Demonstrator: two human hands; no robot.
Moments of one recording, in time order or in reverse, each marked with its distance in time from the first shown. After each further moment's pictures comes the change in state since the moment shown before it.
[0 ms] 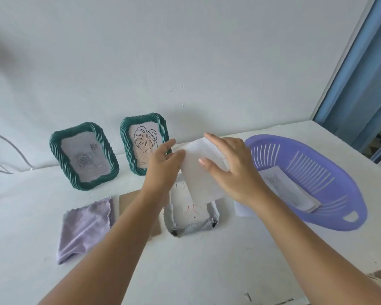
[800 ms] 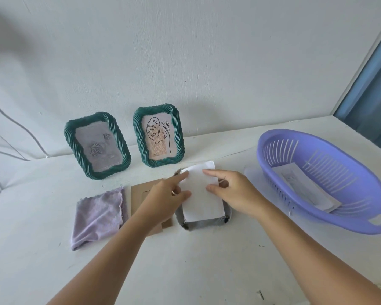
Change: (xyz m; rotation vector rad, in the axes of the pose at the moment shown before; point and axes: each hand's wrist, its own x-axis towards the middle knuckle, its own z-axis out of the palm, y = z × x) left_hand -0.015 -0.075 -0.056 0.689 -0.245 0.077; right_hand -0.011 0.046 0.054 0.173 -0.341 0.245
